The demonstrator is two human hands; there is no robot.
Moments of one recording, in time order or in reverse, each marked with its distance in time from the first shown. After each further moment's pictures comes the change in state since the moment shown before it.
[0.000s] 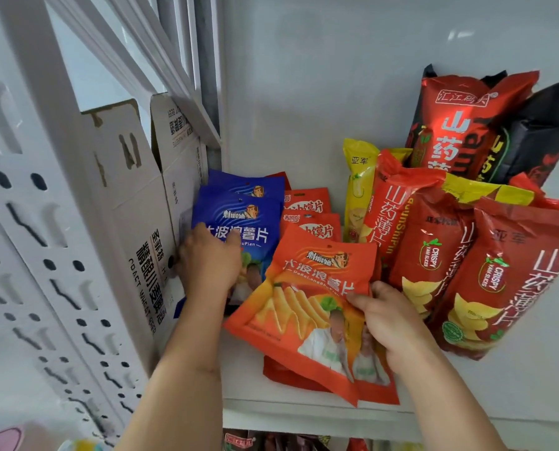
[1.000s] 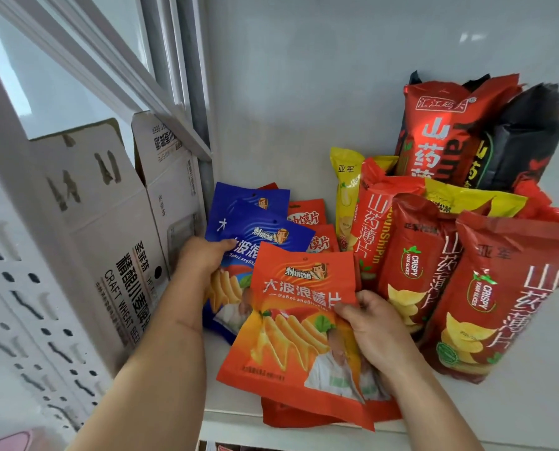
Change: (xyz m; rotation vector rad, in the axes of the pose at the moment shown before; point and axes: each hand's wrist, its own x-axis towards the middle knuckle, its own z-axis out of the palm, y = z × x) left_hand 0.034 0.011 0.017 -0.271 -0.253 -0.282; right_hand 0.007 0.012 -0.016 0.050 -0.094 -0.137
